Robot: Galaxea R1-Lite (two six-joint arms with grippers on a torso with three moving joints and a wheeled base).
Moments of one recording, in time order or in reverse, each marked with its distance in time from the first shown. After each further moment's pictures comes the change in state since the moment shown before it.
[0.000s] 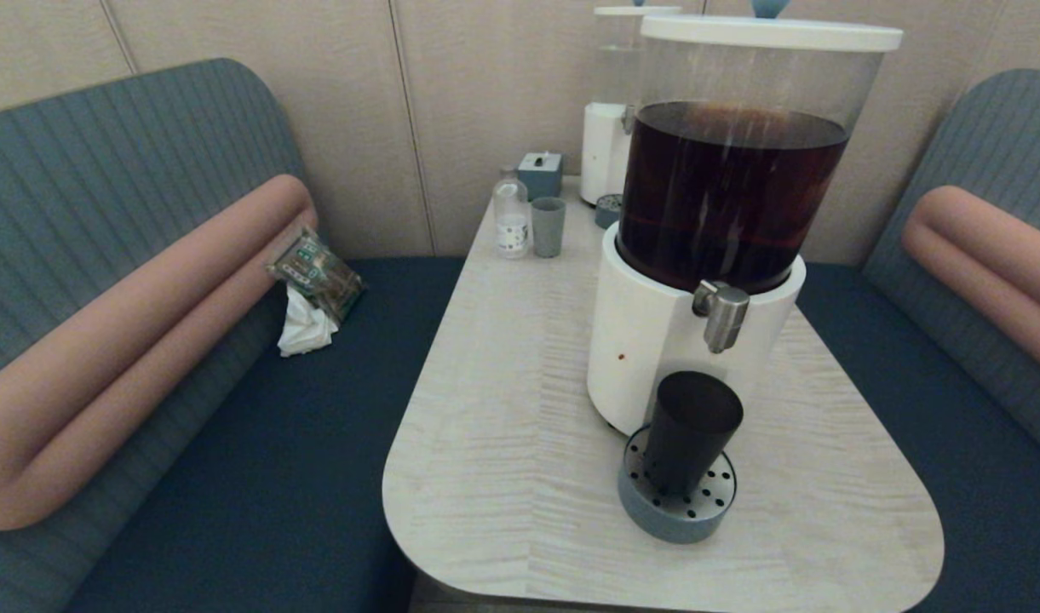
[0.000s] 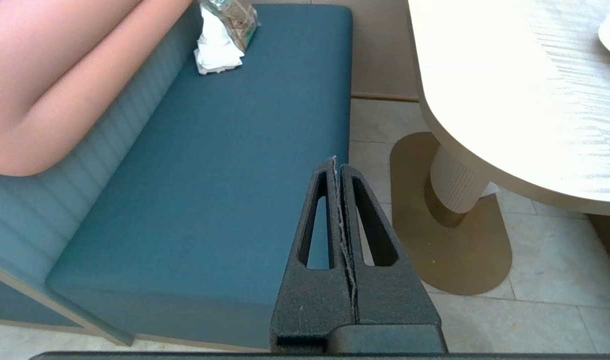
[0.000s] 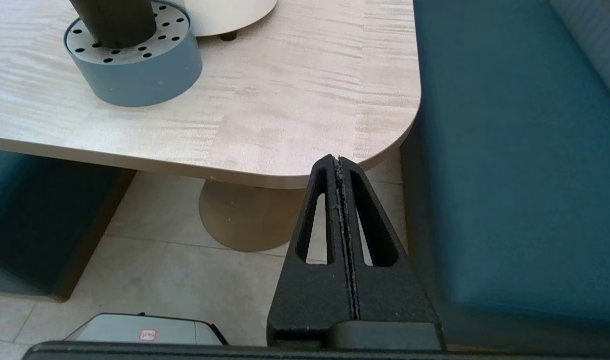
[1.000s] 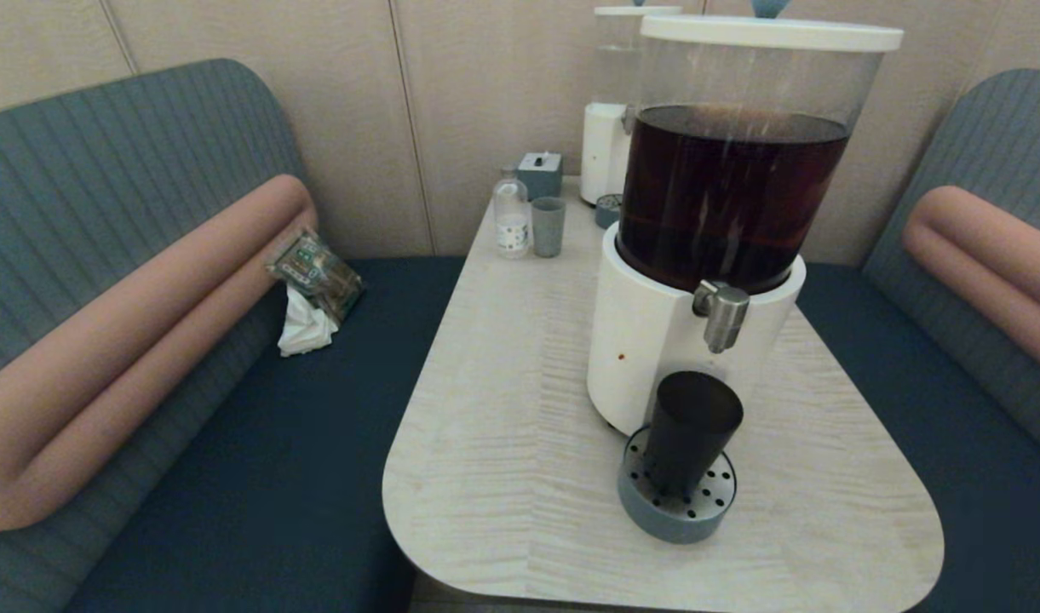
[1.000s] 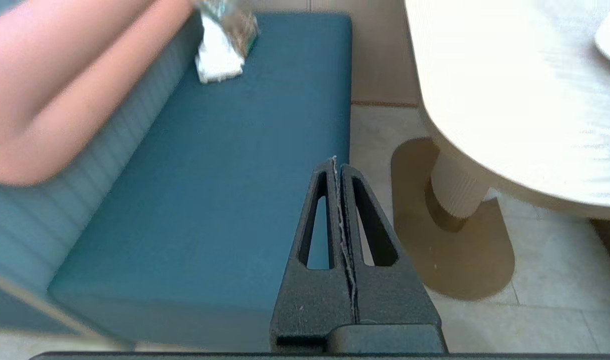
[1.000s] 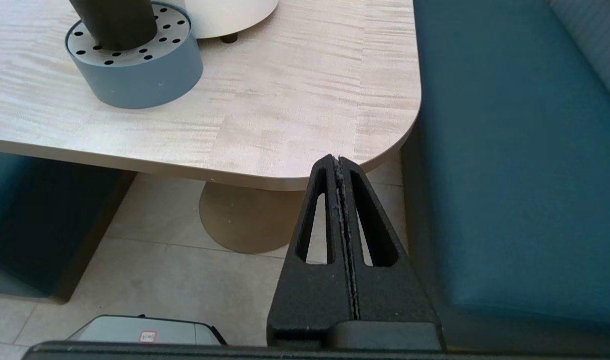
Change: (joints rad) left arm 0.000 0.001 0.005 -0.029 -0.005 0.016; right arm 0.000 0.000 0.003 -0.008 0.000 0.001
